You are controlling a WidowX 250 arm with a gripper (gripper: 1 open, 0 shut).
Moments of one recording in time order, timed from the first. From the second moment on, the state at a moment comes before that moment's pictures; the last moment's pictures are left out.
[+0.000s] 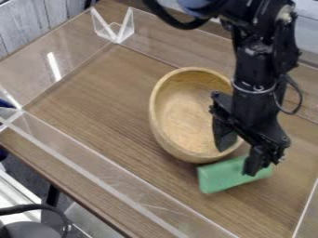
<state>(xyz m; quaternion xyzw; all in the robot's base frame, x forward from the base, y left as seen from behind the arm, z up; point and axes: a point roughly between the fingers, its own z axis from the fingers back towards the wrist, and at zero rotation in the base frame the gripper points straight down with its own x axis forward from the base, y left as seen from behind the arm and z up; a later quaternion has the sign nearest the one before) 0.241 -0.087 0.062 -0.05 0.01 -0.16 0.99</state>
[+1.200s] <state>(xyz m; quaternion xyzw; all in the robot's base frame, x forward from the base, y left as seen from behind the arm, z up) 0.246 -0.086 0.041 -0.04 0.02 -0.16 0.99</state>
